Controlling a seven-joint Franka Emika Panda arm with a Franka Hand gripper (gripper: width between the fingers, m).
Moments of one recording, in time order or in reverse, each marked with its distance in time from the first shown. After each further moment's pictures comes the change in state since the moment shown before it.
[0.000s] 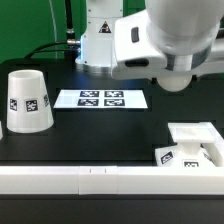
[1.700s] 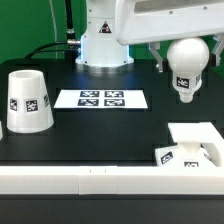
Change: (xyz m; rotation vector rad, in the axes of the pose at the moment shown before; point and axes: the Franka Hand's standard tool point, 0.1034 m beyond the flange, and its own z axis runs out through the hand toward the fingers) arm 0.012 -0.021 -0.089 -0.042 1.025 -0.100
